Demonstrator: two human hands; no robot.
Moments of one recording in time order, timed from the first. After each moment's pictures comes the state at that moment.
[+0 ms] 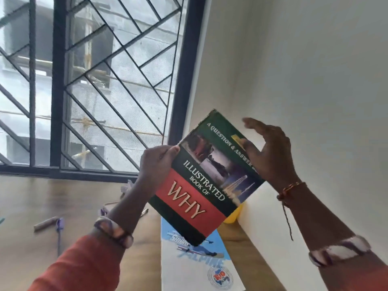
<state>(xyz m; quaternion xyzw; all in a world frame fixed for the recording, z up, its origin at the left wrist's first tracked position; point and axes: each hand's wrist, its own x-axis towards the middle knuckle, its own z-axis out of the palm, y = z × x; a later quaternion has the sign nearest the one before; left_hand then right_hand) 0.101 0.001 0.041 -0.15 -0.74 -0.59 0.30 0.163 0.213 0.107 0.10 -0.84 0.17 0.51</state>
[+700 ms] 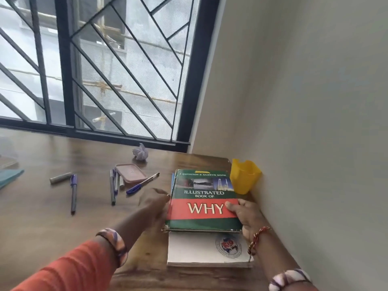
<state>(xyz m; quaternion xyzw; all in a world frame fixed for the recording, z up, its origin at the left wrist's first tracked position) 0.067 0.001 -0.129 0.15 -0.75 -0.64 -0.04 0.101 0.224 -0.111 -0.21 -0.67 0.71 0.02</state>
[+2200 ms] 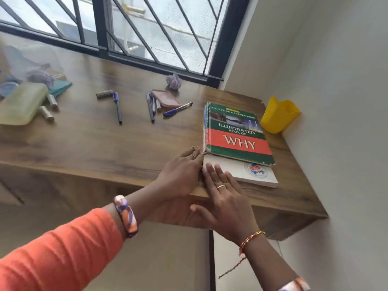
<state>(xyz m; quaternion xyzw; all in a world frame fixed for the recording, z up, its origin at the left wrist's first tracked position) 0.192 -0.012 -0.166 -0.20 -0.96 -0.17 0.06 0.238 0.141 -0.187 0.26 -0.95 -0.03 0.19</state>
